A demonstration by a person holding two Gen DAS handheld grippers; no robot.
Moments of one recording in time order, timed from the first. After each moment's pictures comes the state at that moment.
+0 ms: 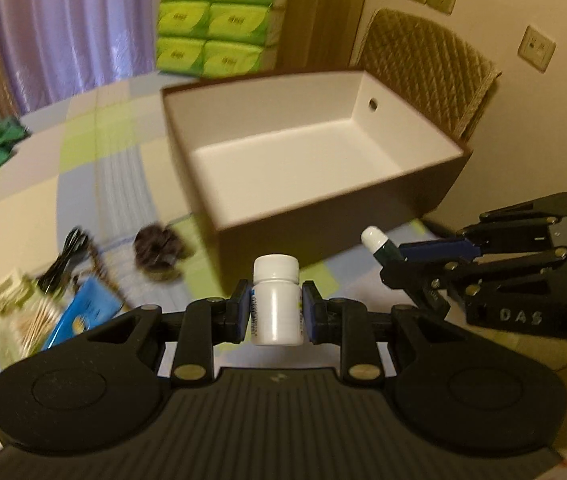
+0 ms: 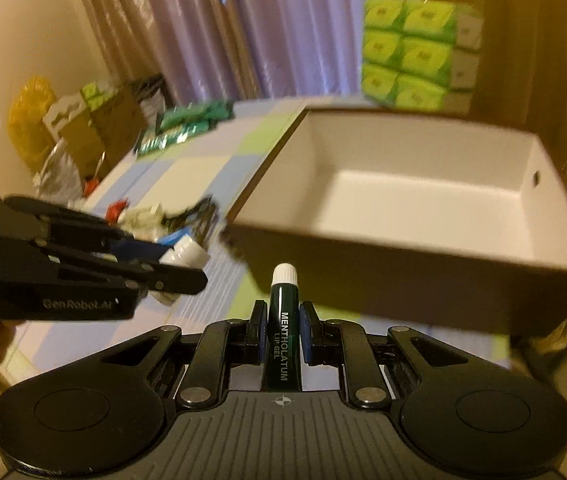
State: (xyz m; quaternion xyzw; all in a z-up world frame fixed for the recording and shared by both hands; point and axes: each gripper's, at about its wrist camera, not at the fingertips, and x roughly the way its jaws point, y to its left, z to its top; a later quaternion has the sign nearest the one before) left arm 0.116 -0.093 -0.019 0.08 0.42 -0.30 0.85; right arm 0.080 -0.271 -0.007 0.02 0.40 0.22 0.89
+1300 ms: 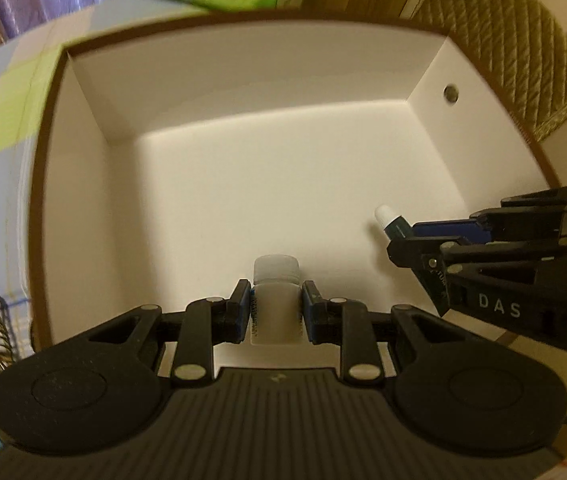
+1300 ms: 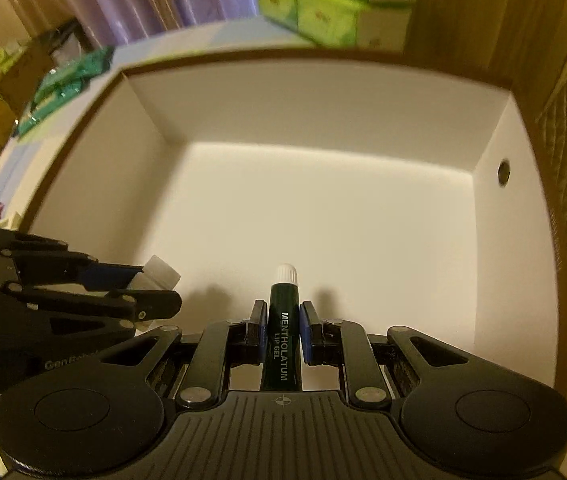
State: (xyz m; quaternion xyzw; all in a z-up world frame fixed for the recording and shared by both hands) left arm 0.276 -0.216 -0.100 0.07 0.56 -0.23 0.79; right arm 0.271 -0.348 -0.068 0.00 0.55 0.14 0.82
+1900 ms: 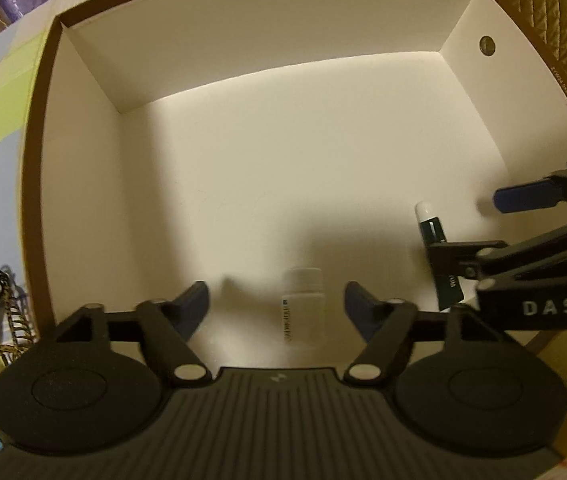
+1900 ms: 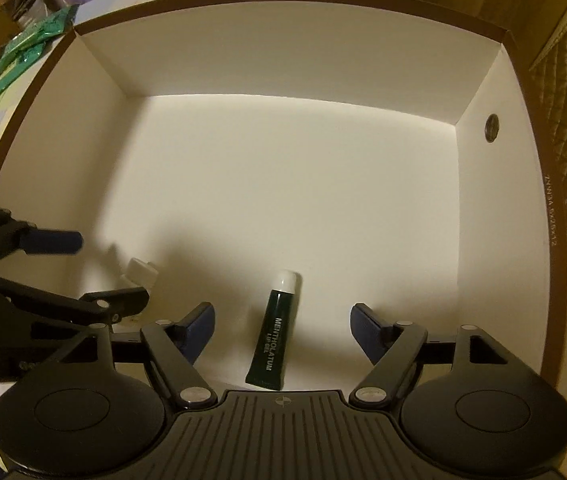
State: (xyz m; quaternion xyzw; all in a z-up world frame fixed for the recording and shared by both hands) left arm 0.283 -0.217 -0.114 0.12 0.60 -0.20 0.77; right arm 0.277 -0.366 -0.075 -0.03 0.61 0.10 0.78
